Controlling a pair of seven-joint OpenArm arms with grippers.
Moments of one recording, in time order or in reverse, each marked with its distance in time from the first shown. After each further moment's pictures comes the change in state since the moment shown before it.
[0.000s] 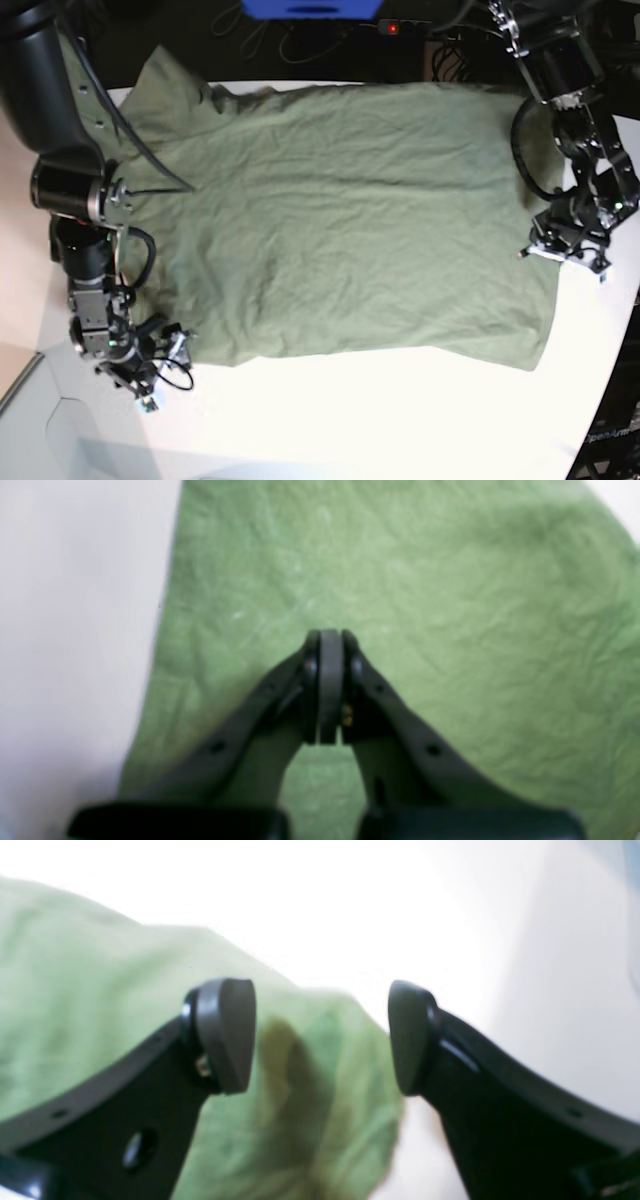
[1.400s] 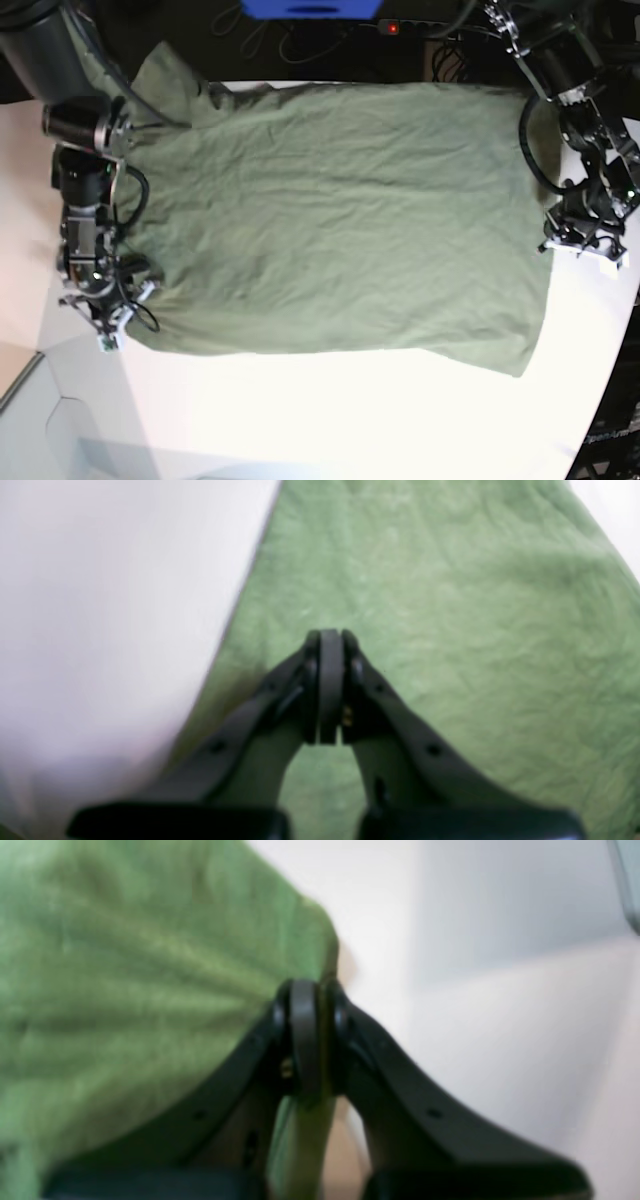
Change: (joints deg) left arm 0.4 1.1 -5.0 -0.2 0.3 0.0 0.0; right arm -17.4 1.4 8.5 16.9 0.5 -7.8 -4.0
